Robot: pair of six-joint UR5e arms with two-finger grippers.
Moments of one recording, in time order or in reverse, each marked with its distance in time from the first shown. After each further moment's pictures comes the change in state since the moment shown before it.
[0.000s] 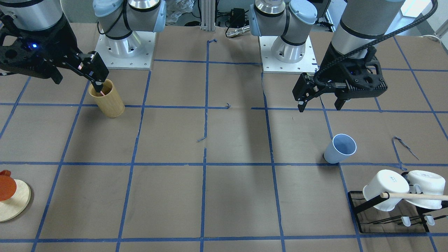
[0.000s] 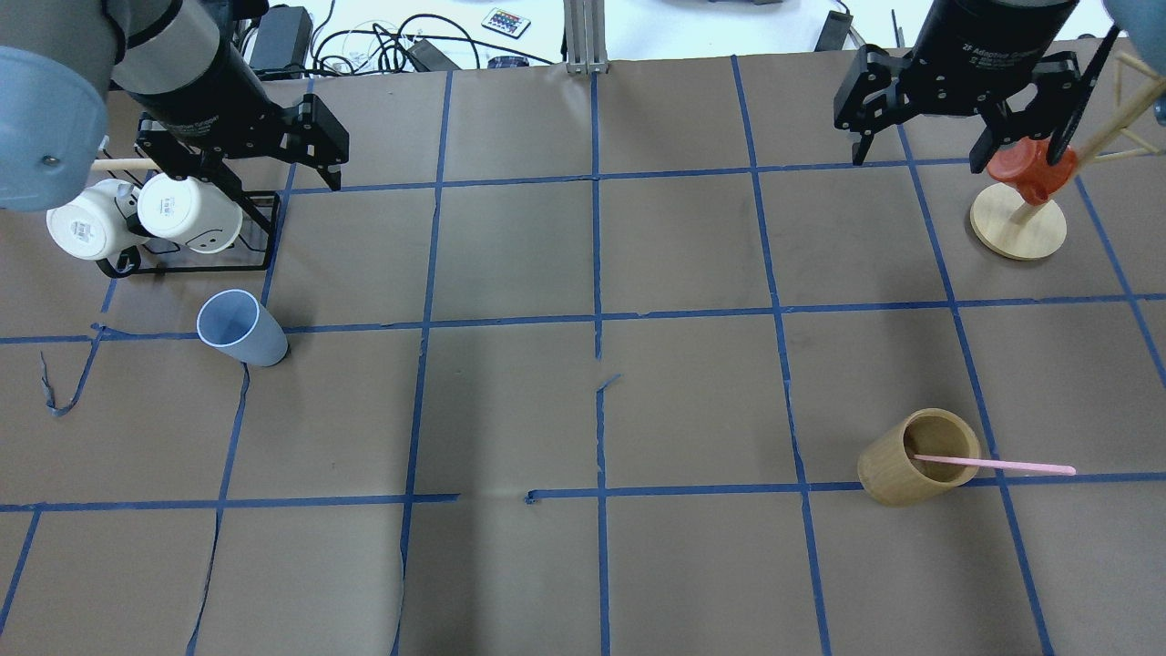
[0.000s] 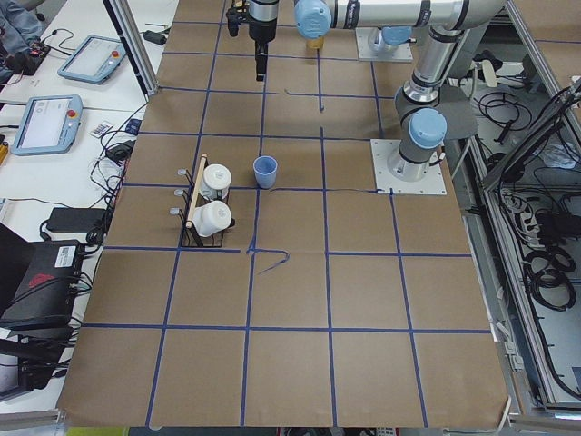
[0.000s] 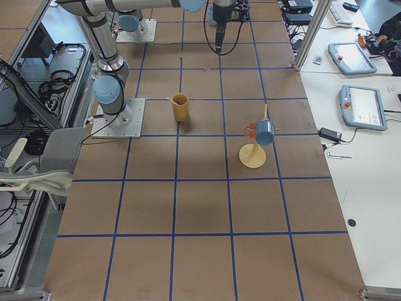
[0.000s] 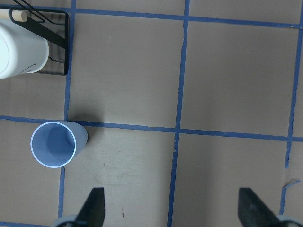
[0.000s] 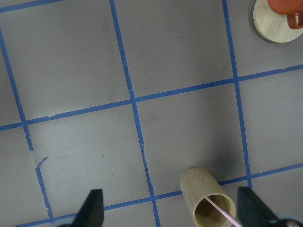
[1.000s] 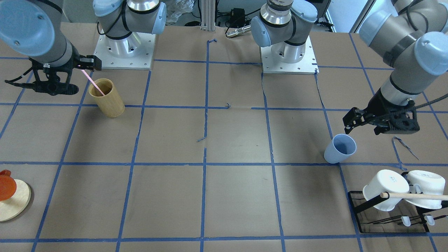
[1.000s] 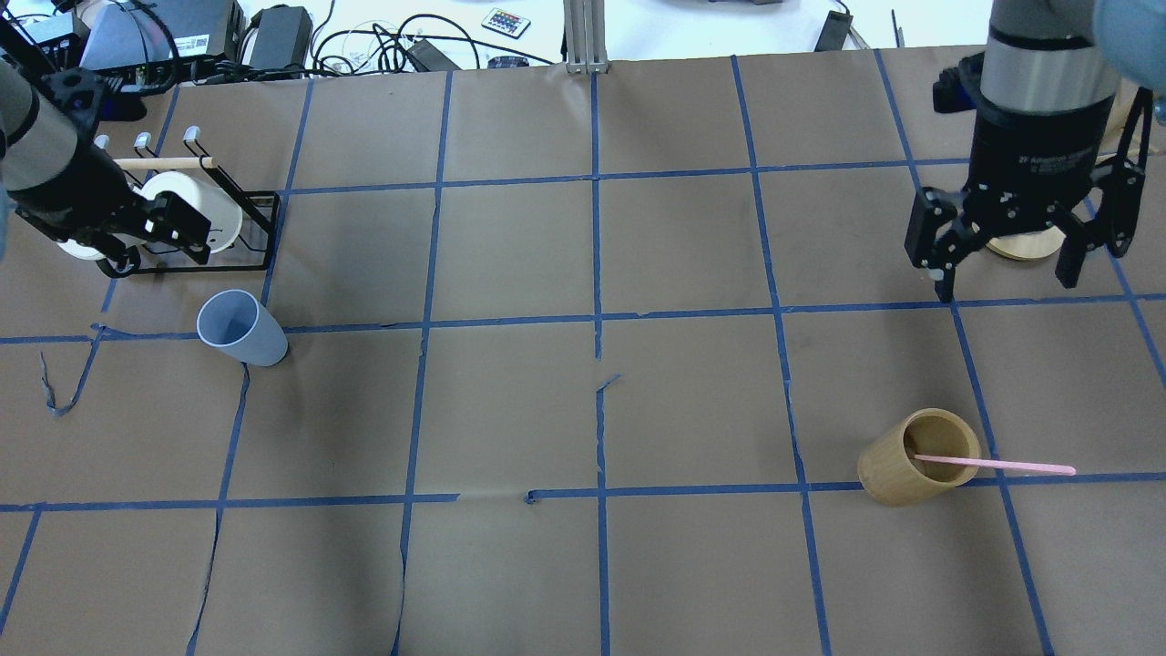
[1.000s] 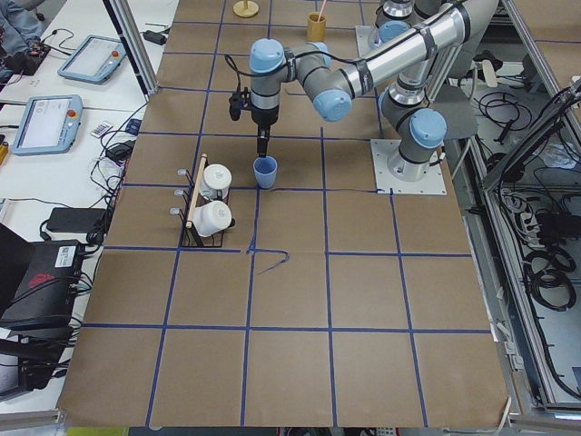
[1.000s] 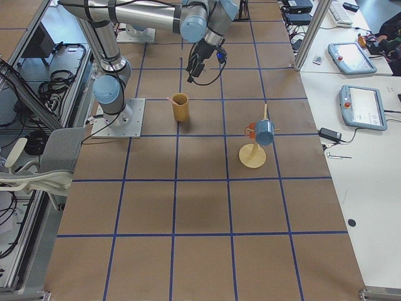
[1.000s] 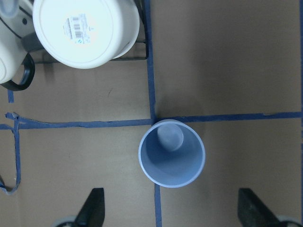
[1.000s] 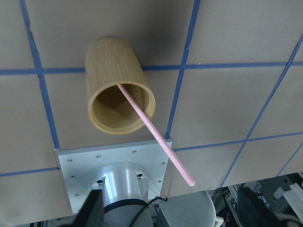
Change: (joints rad) left arm 0.388 -0.073 -0.348 0.362 -0.010 0.495; right arm -0.073 0.010 0.259 0.293 -0.282 -0.218
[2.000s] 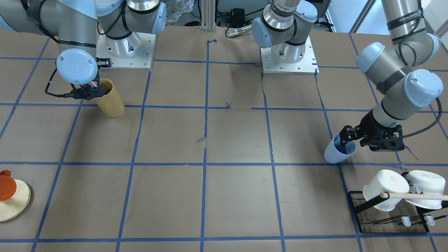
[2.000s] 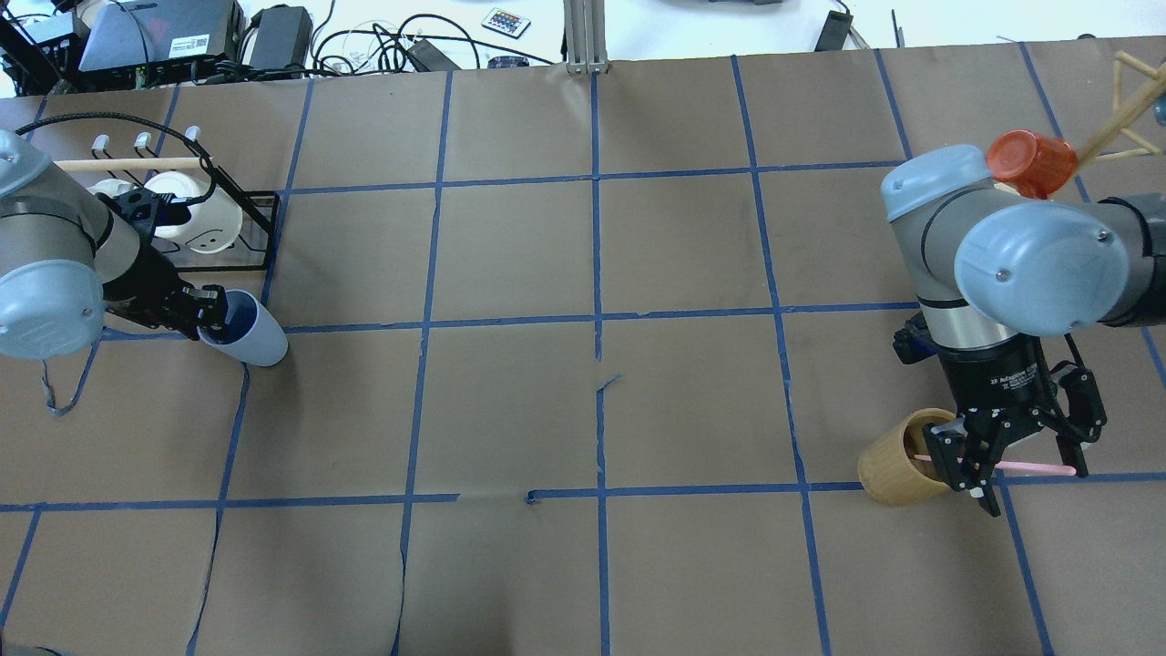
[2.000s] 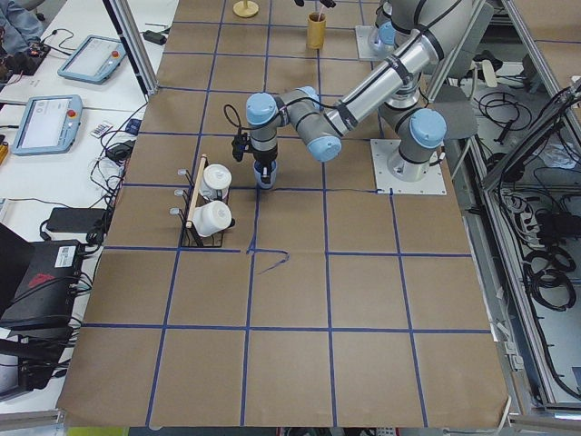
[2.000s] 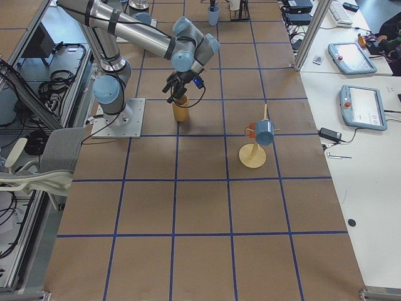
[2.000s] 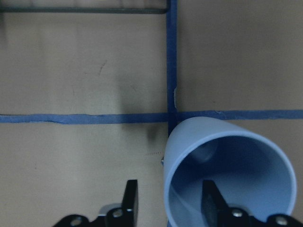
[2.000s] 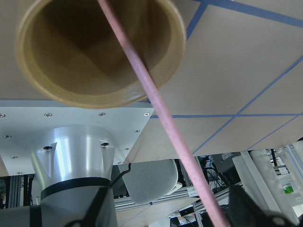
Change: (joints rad) left arm 0.037 -0.126 -0.033 0.078 -0.009 0.013; right arm -0.003 -0.012 0.283 -0.052 -0.171 -0.085
